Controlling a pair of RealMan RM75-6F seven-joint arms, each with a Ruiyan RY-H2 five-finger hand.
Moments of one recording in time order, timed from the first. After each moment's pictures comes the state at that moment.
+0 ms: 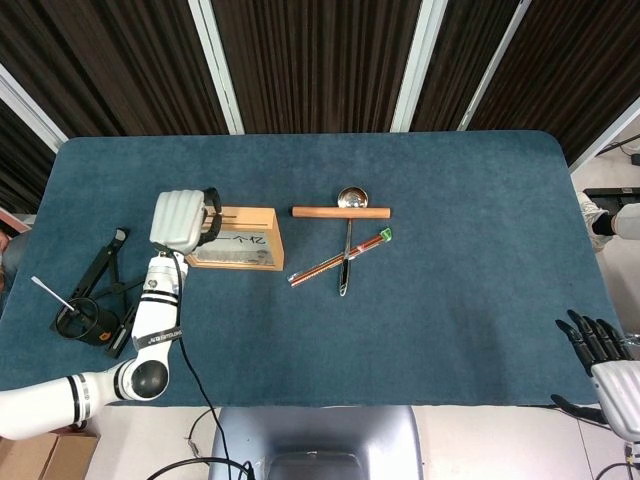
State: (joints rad) left arm -0.88 -1.44 -0.47 -1.60 0.73 1.17 0.65; right arm -0.01 -0.99 -0.08 -1.54 -1.68 1.54 0.13
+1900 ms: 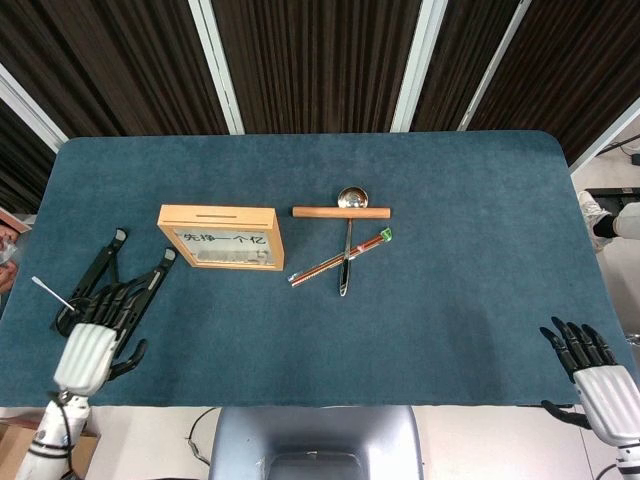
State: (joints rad) left arm -0.28 -1.30 0.10 -1.53 1.56 1.62 0.01; right arm -0.02 -1.02 -0.09 -1.56 -1.71 1.53 0.00
